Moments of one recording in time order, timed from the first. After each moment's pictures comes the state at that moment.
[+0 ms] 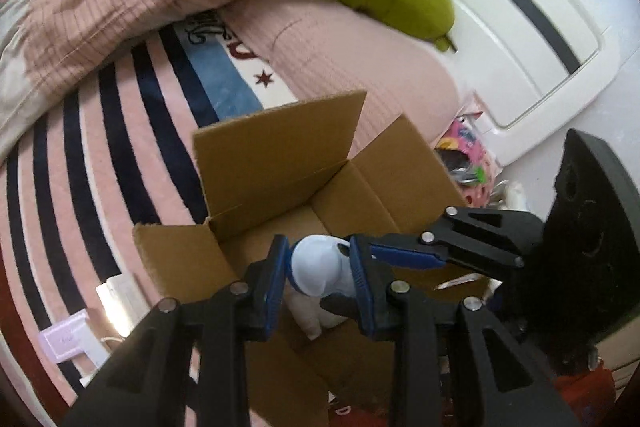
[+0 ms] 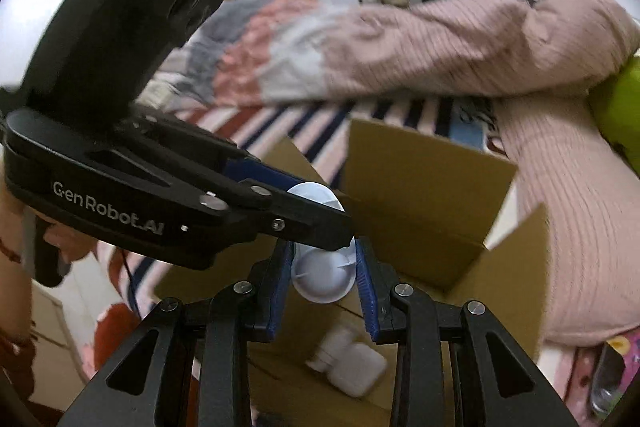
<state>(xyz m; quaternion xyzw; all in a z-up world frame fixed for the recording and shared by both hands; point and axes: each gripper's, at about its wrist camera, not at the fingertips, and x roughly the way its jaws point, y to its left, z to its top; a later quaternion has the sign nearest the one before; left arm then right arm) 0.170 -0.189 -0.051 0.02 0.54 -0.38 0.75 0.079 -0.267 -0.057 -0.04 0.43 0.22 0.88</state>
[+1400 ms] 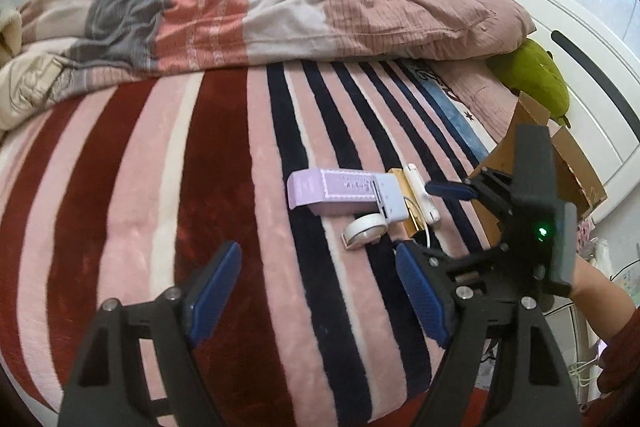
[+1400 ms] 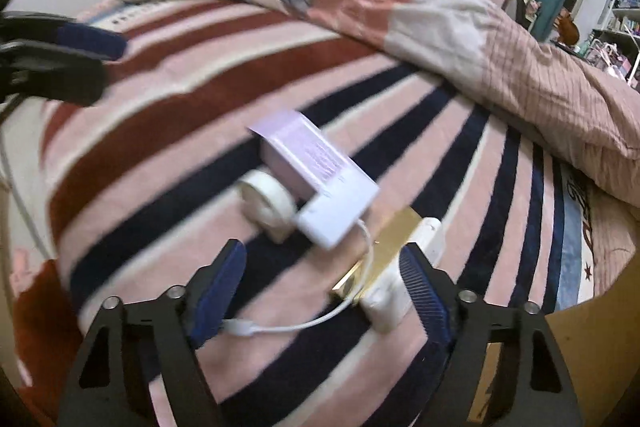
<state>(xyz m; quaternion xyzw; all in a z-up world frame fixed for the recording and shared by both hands) 0.075 0.122 -0.121 -0.07 0.45 -0.16 0.88 0.094 -0.051 -0.186 -0.26 0.41 0.26 0.83</state>
